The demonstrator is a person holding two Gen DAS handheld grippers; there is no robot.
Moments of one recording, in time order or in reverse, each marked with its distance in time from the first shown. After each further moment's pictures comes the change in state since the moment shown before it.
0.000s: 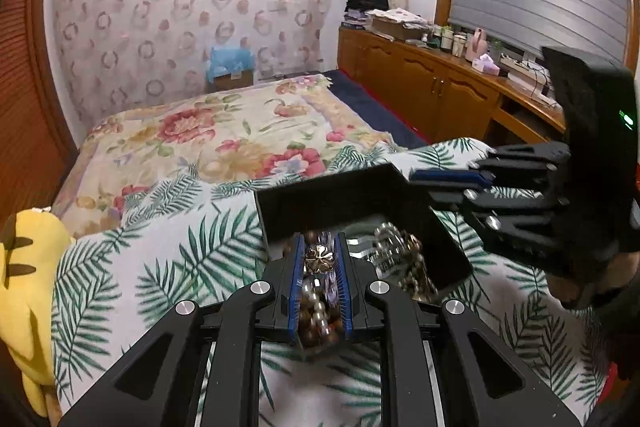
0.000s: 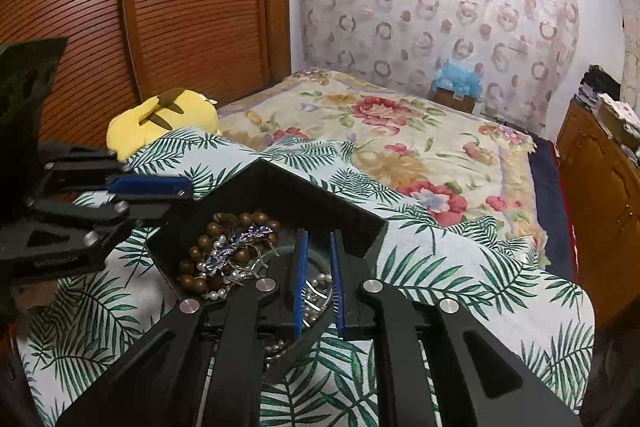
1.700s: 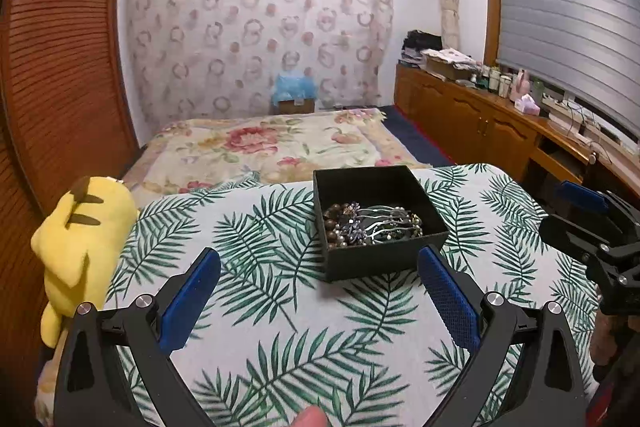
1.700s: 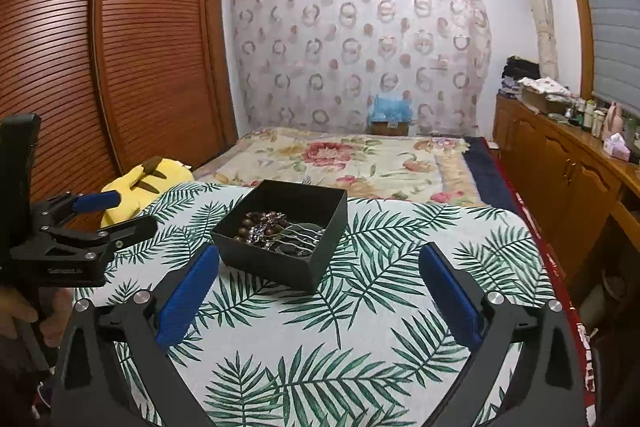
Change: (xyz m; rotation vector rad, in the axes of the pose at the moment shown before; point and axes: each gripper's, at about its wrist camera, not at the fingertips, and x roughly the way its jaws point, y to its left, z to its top) left arm -0.112 -0.022 -0.057 -0.118 -0.132 0.207; right arm -0.140 0.051 -0.074 0.212 -0.229 -0.194
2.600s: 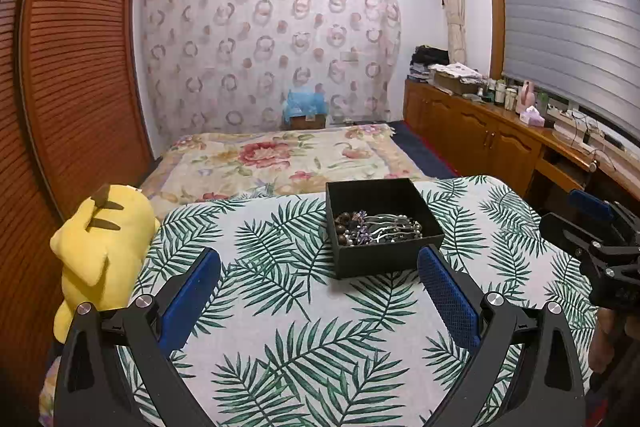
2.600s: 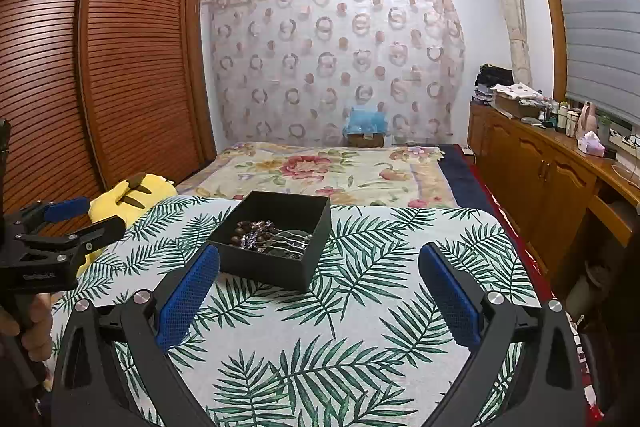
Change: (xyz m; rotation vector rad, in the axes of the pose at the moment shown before) left arm -0.037 0.000 -0.006 -0.004 -0.057 0.042; right arm -0.030 0.009 -0.005 0.036 -0.050 -0.088
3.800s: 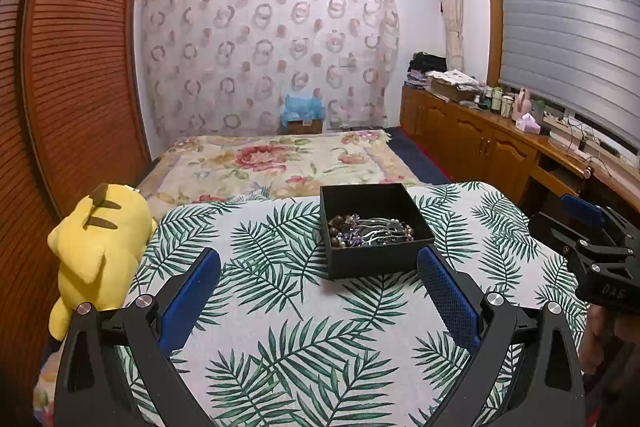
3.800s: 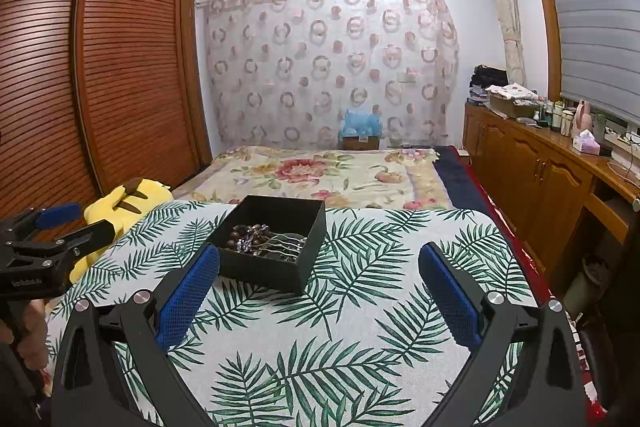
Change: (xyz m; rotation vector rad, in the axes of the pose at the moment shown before) left arm -0.004 -0.012 0.001 -0.008 -0.016 -0.004; right arm 0.002 -0.004 0.000 0.007 -0.012 -0.013
